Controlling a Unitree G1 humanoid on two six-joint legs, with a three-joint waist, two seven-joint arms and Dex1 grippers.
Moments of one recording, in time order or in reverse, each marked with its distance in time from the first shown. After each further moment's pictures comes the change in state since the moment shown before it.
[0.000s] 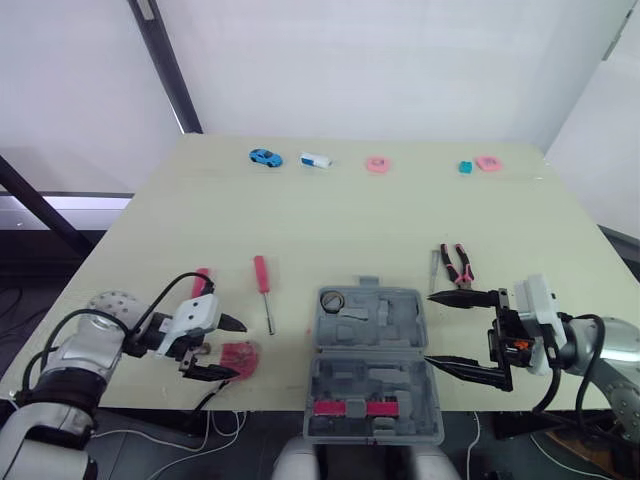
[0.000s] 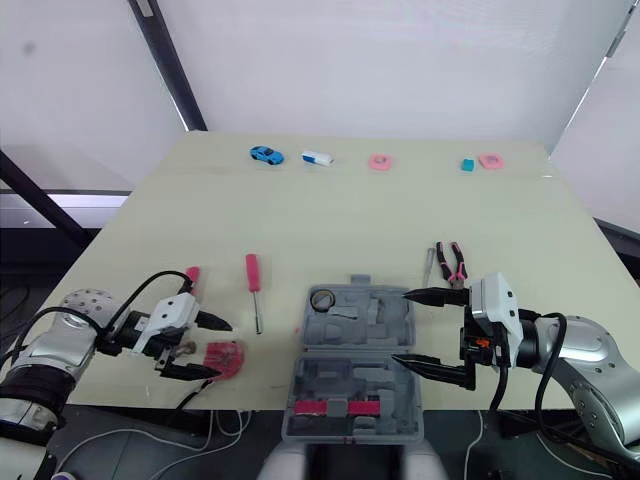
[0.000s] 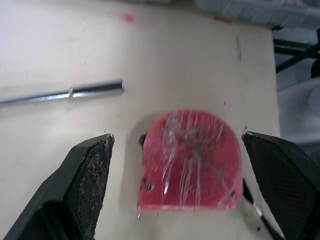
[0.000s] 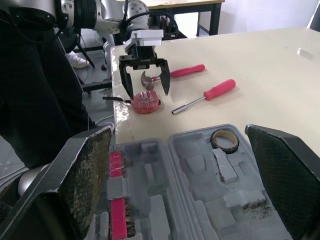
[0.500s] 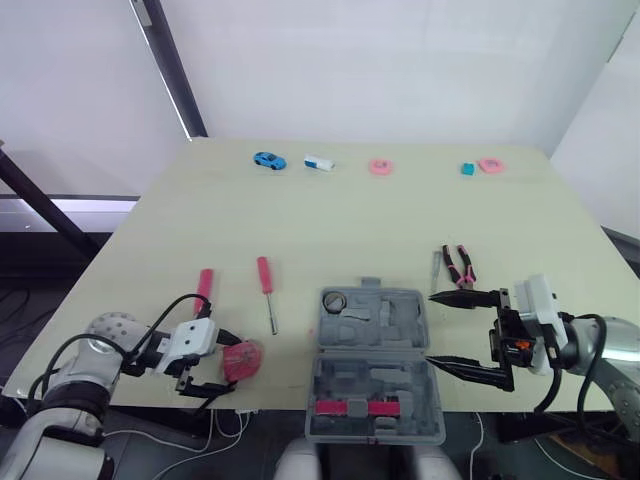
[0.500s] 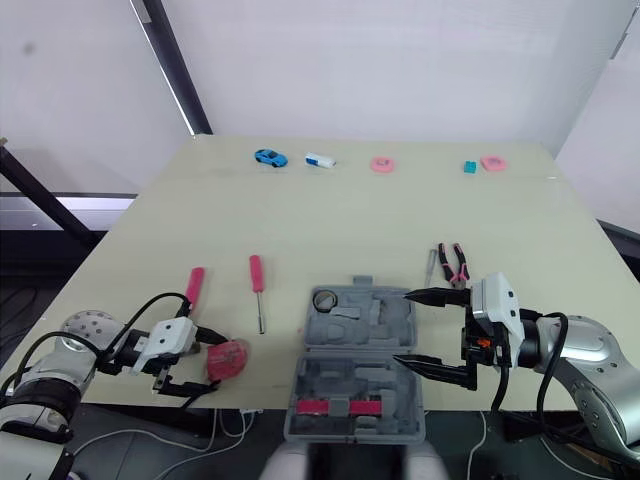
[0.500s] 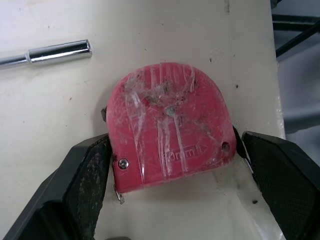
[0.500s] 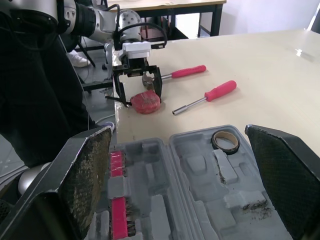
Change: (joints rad) left arm -0.024 -0.080 0.006 0.312 0.066 -0.363 0.021; right arm 0.002 -0.011 -0.003 0.000 0.000 0.001 -0.001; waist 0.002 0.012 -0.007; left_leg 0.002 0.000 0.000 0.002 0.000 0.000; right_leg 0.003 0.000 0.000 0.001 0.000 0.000
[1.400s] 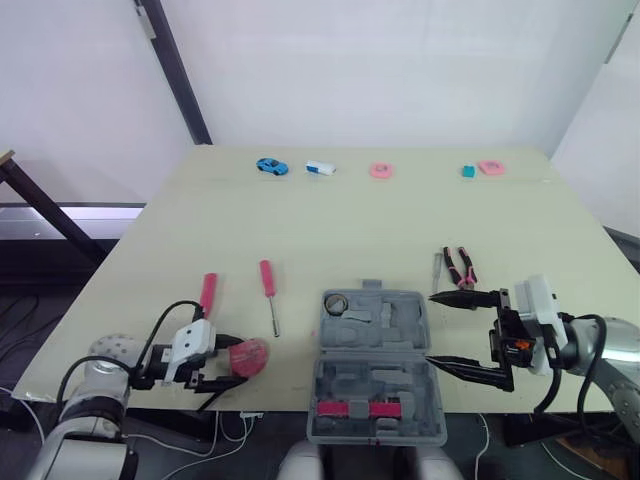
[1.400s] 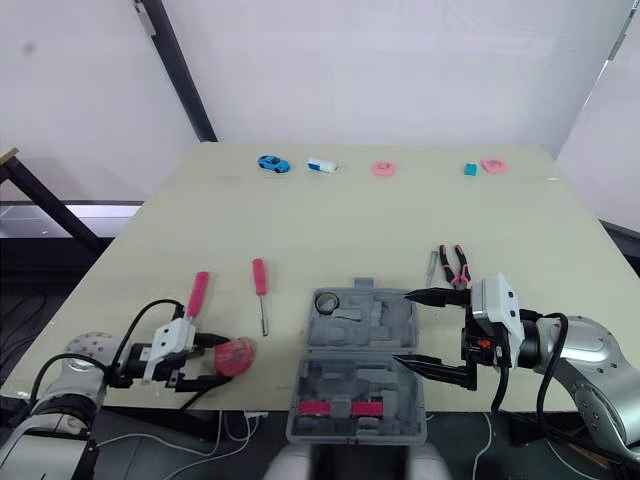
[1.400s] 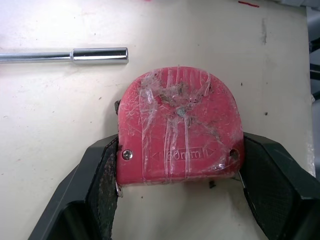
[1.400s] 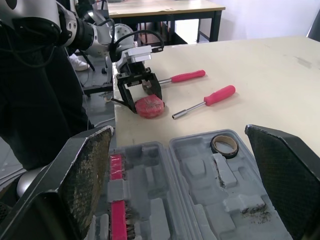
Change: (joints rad) left arm 0.025 -0.108 0.135 0.122 -0.036 -0.001 0.010; right arm 0.002 0.002 0.001 0.000 -0.001 -0.001 -0.002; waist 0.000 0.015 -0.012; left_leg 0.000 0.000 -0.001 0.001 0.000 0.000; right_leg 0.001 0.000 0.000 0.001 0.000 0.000
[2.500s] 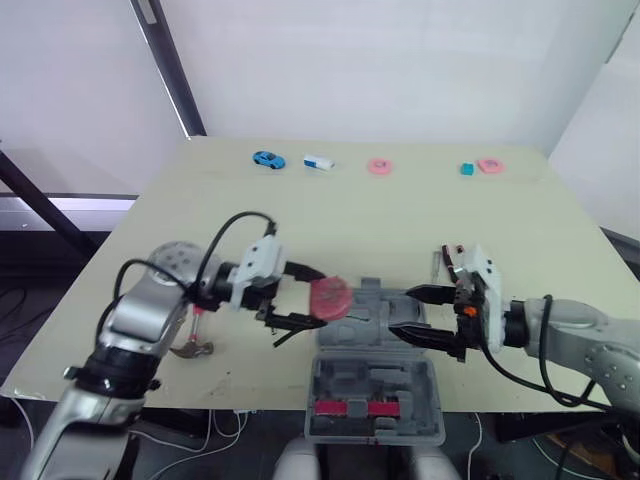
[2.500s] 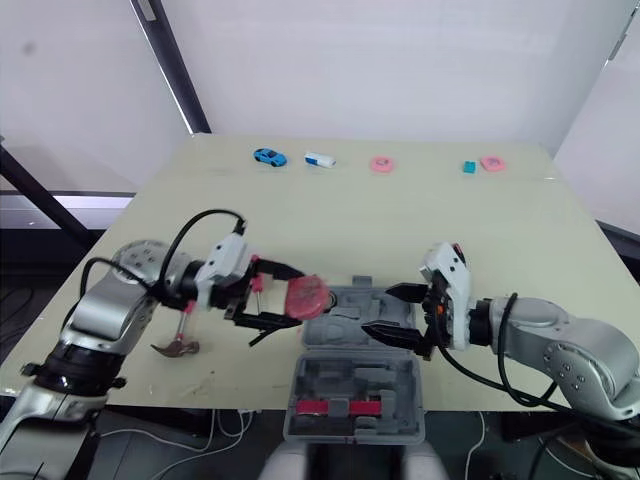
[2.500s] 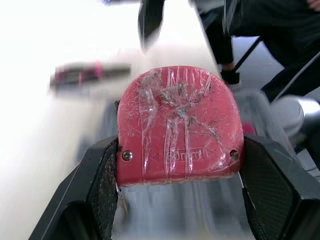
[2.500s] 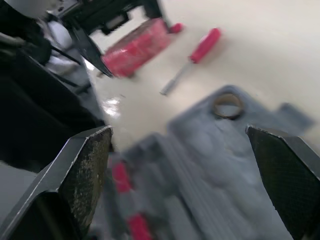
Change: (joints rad) left arm -0.175 0.008 -0.126 -1.177 -0.265 0.950 0.094; right arm -0.337 0.111 0.074 -0.013 0.410 0.789 -0.578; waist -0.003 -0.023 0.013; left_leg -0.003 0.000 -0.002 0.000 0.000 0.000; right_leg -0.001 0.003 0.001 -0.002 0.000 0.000
